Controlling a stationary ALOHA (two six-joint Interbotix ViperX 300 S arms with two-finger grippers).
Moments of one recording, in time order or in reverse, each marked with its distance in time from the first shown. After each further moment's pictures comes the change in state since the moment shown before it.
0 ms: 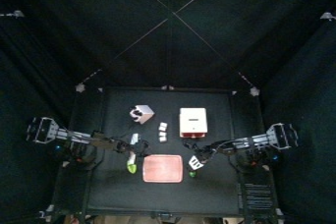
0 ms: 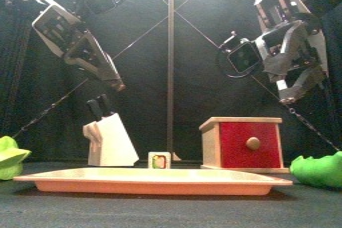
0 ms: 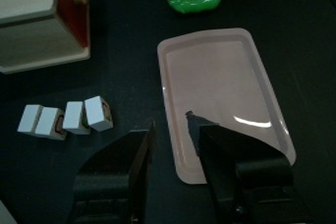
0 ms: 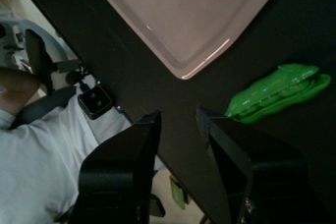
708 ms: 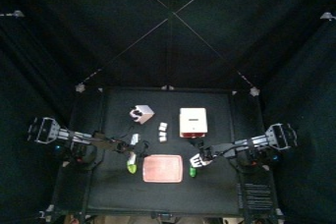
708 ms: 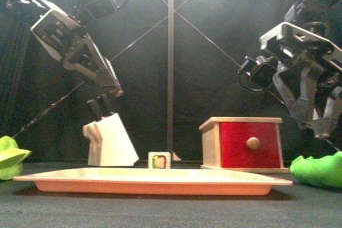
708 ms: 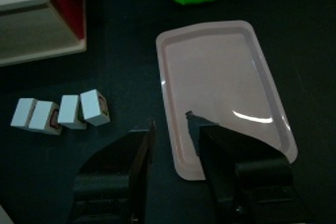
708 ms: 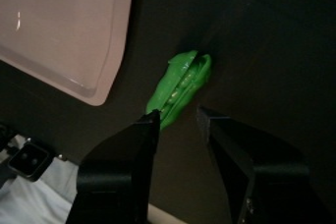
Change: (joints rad) left arm 0.002 0.026 0.005 -0.008 -0.002 0.000; right arm 0.101 0.021 -0.002 -0.635 0.146 0.831
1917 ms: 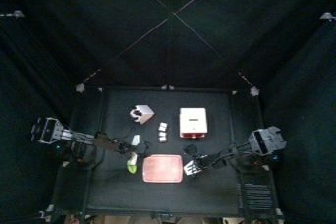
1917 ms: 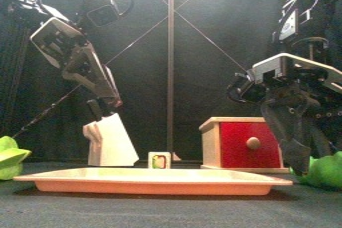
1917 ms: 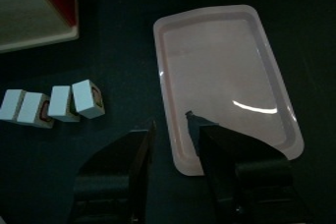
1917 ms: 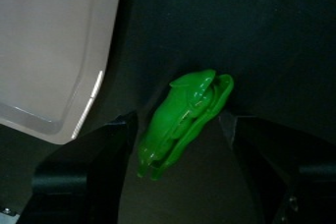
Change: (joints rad) left arm 0.000 0.046 -0.002 0.000 -0.003 0.002; right arm 0.098 0.245 -0.120 -0.183 0.034 0.187
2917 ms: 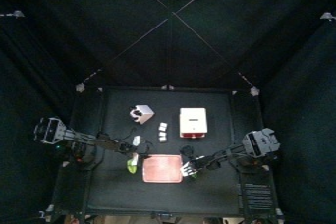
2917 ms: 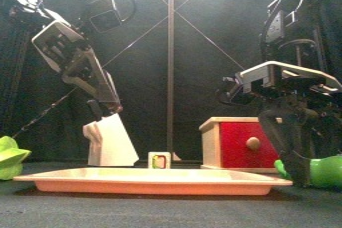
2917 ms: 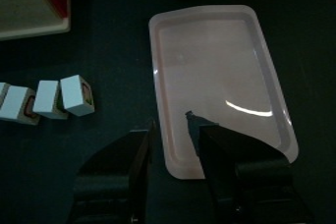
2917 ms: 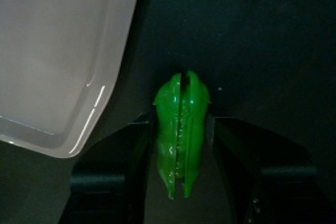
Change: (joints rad) left arm 0.000 0.040 0.000 -0.052 -0.032 0.000; right arm 0.011 0.077 -0.095 -0.014 0.100 -0.008
